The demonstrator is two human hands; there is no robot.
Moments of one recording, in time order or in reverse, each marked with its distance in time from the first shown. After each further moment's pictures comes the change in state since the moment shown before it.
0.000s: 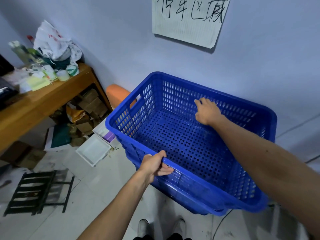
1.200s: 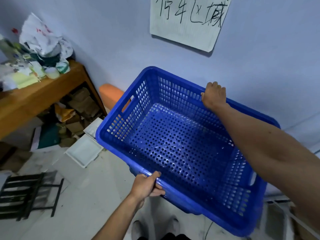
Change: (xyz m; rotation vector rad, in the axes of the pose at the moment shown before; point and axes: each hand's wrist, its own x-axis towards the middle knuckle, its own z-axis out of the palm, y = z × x) left_hand -0.013 -0.047 -0.026 0.082 -0.011 0.005; right_hand 0.033 0.022 -0.046 0.044 0.327 0.263
